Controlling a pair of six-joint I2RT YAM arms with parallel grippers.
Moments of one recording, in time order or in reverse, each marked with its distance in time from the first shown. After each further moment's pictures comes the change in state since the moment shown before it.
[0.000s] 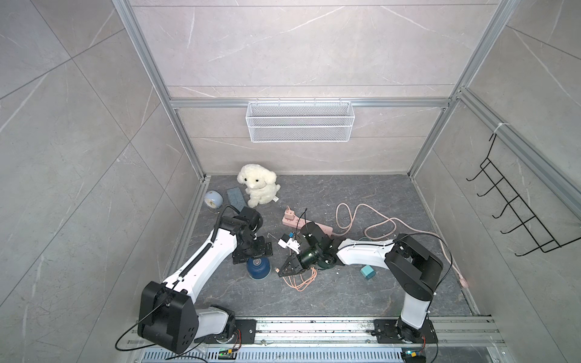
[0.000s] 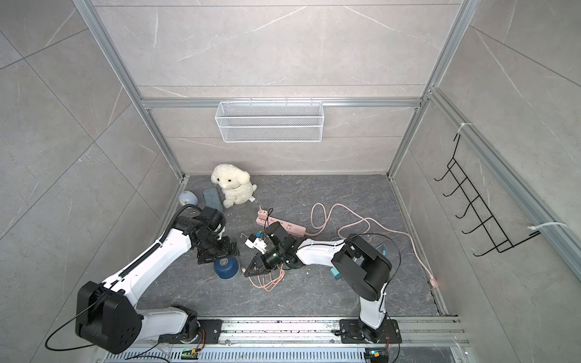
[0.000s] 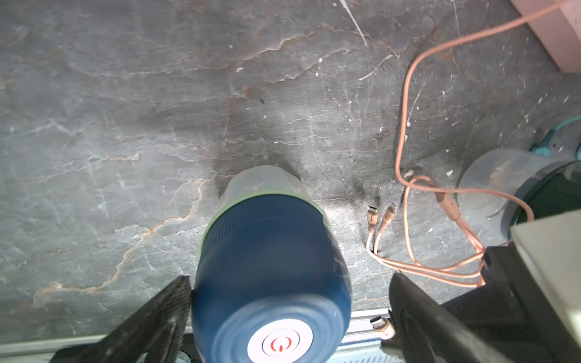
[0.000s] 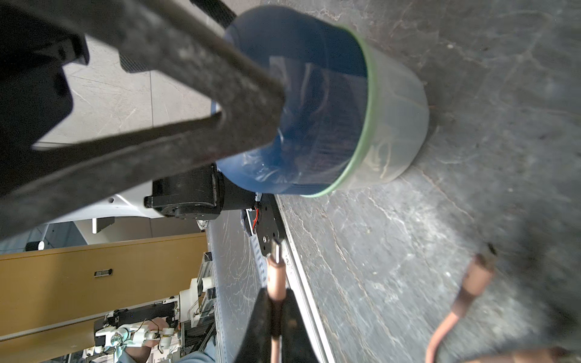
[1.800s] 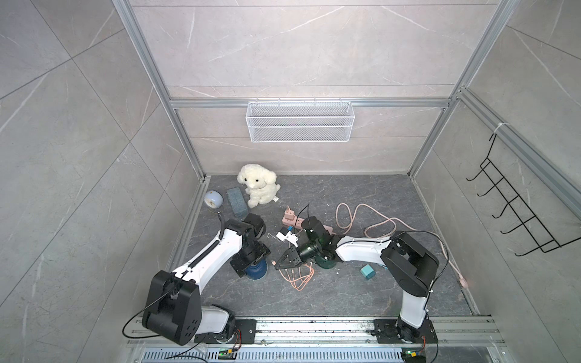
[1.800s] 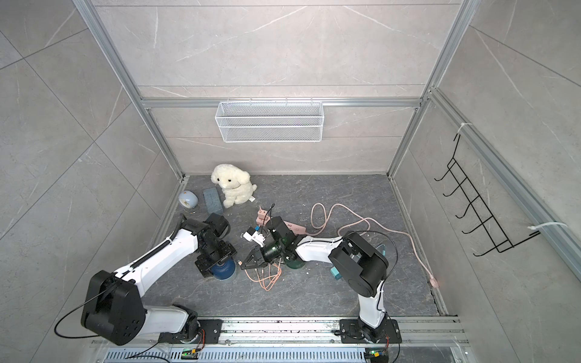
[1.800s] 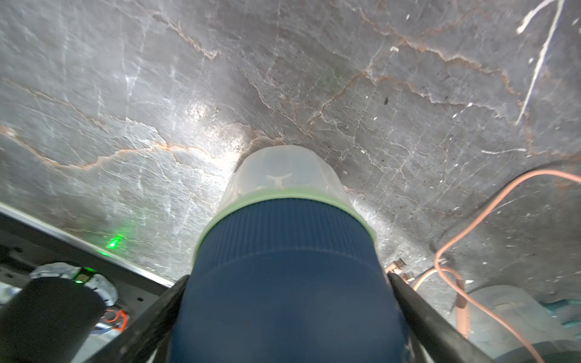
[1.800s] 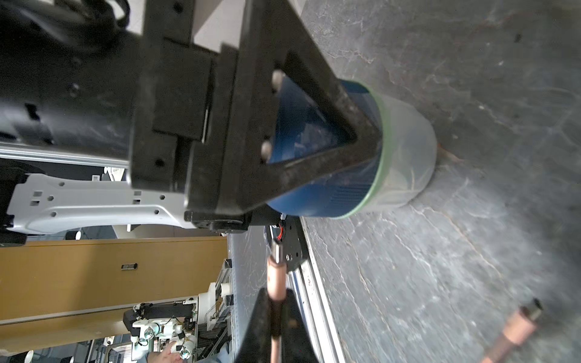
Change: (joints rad) left arm -0.029 -0.001 -0.109 0.019 -0.122 -0.681; right arm -0.022 0.063 0.056 0.164 -0.102 0.105
